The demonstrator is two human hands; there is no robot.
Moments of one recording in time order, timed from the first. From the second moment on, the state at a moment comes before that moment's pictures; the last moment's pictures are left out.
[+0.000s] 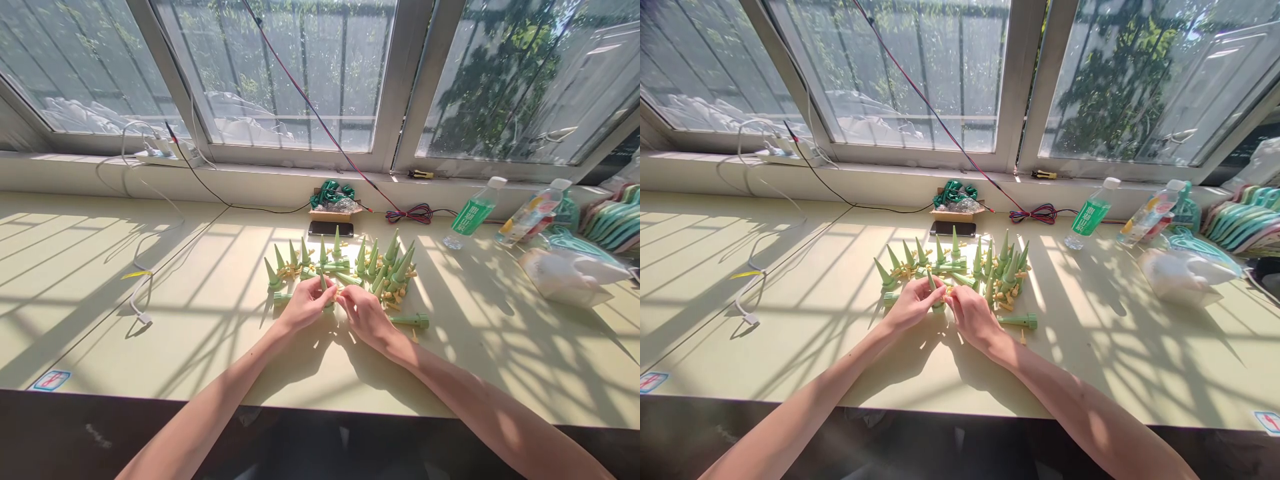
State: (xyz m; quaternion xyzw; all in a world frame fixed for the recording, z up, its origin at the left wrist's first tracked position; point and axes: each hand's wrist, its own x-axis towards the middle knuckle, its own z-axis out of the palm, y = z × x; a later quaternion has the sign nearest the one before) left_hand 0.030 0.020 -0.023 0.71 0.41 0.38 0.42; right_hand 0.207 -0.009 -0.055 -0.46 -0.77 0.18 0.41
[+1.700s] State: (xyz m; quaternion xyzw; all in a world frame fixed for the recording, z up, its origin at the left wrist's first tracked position) left_hand 0.030 0.023 -0.029 0.71 0.41 0.40 0.40; right_hand 0.208 -0.013 -0.049 -0.48 -0.77 0.23 0.35
